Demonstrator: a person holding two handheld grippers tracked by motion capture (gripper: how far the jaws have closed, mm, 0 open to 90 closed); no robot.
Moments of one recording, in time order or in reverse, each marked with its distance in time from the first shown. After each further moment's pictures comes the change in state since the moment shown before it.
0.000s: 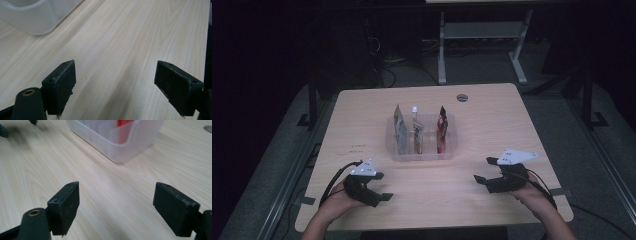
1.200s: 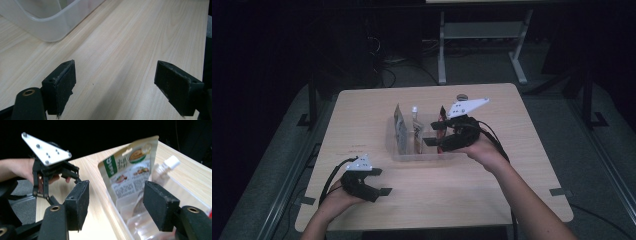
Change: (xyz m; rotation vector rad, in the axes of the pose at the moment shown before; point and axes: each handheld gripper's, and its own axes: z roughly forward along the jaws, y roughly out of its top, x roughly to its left) left arm 0.006 0.005 -0.009 -0.057 0.010 -0.055; right arm 0.033 0.170 0.047 -0.099 0.294 -0.109
